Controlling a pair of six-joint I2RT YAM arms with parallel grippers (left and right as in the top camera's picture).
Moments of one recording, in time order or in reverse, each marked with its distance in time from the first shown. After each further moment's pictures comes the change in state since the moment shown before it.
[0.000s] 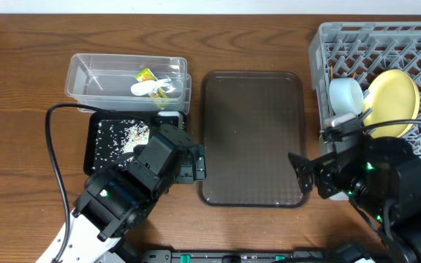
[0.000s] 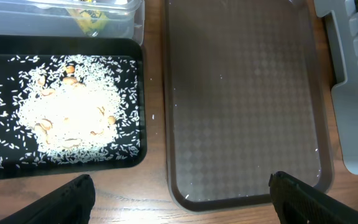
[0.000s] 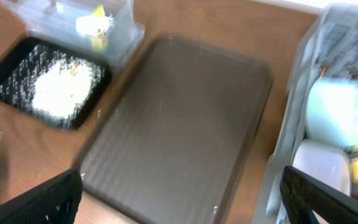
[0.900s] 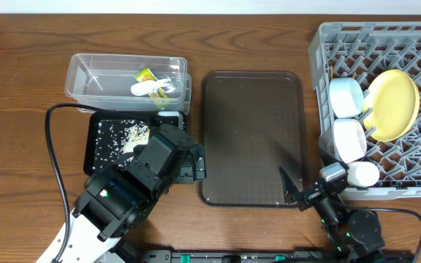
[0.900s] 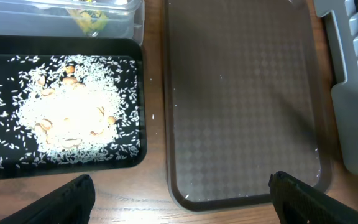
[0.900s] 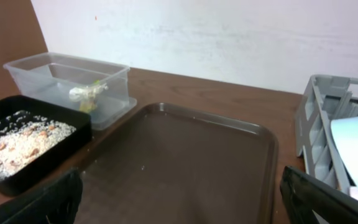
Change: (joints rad) left arm 0.000 0.000 0.000 0.000 0.000 0.000; right arm -0.002 -0.775 -1.083 0.870 0.019 -0.030
